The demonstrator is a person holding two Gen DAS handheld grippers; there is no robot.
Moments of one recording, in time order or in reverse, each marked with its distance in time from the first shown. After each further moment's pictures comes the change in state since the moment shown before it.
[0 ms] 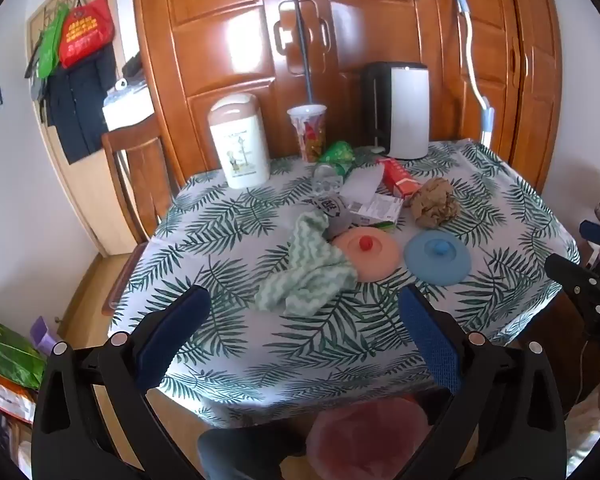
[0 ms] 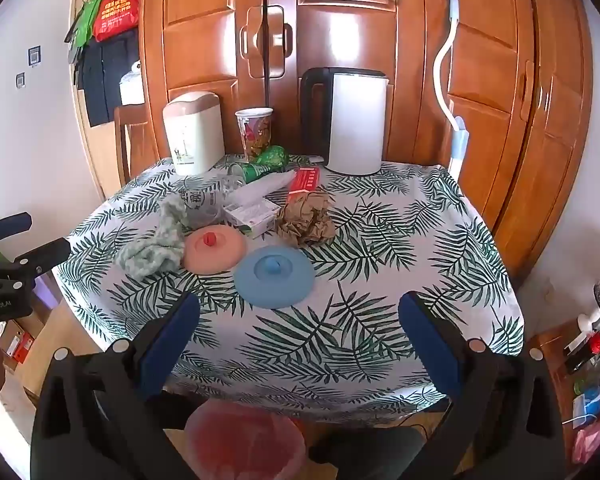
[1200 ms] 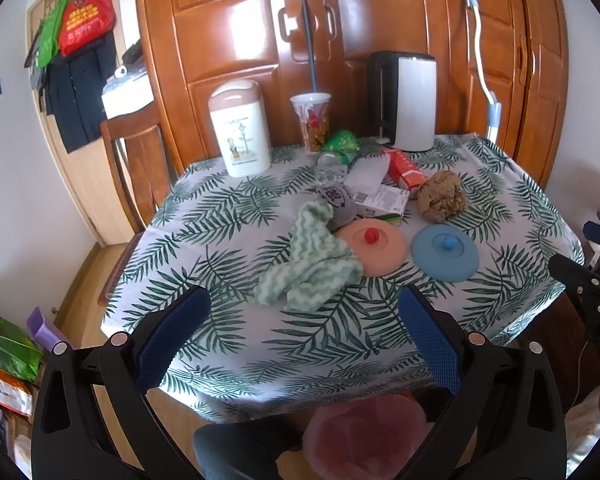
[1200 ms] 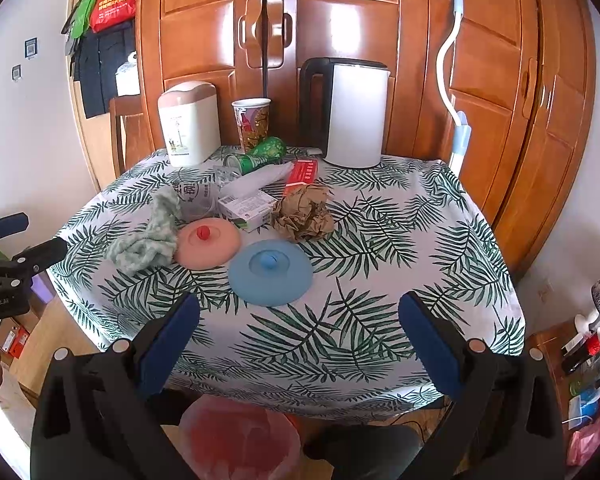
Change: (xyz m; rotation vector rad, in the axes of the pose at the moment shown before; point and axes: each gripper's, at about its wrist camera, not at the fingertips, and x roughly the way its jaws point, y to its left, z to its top) left arm 0.015 0.003 -0.006 -0.018 0.035 -0.008; right arm 0.013 0.003 0.001 -0.015 0.032 -0.018
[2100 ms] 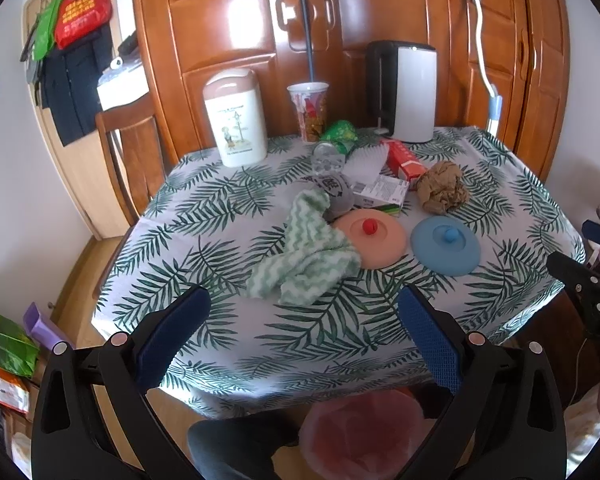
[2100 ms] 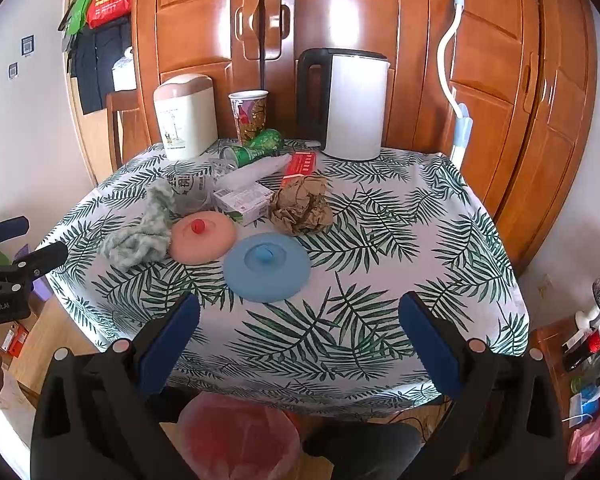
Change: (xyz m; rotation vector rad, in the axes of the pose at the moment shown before) left arm 0.012 -0.004 -0.003 -0.007 0.023 -0.012; right arm 0.010 -0.002 -0.003 0.000 0.020 -0.001
